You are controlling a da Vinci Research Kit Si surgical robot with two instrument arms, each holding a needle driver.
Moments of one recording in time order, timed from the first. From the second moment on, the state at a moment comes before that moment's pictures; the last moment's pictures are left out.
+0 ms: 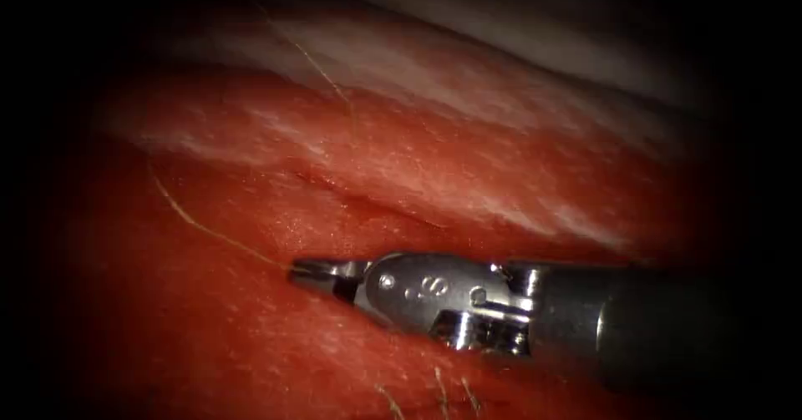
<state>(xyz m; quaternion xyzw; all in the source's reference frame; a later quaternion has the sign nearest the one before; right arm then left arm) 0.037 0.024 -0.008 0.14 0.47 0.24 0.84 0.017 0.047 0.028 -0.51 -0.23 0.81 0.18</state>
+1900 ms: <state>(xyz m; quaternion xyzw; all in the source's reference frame) 0.038 0.028 -0.001 0.09 0.50 0.22 0.83 0.016 0.047 0.029 -0.51 -0.23 0.81 0.19</state>
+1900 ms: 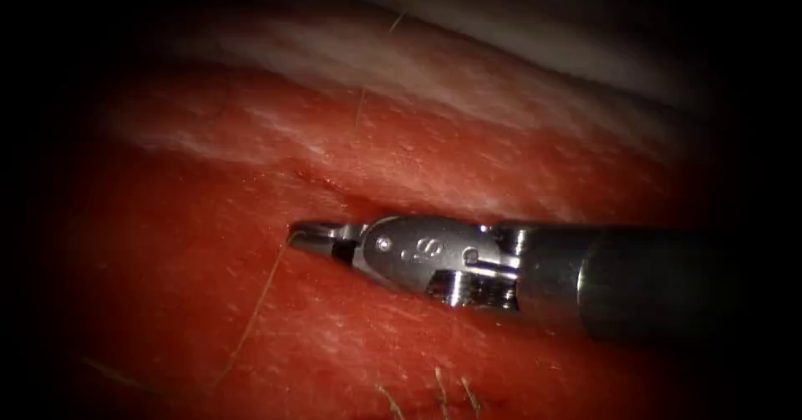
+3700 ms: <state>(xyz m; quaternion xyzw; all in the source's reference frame) 0.030 0.035 -0.002 0.08 0.49 0.50 0.71 0.009 0.045 0.038 -0.49 -0.18 0.83 0.20</state>
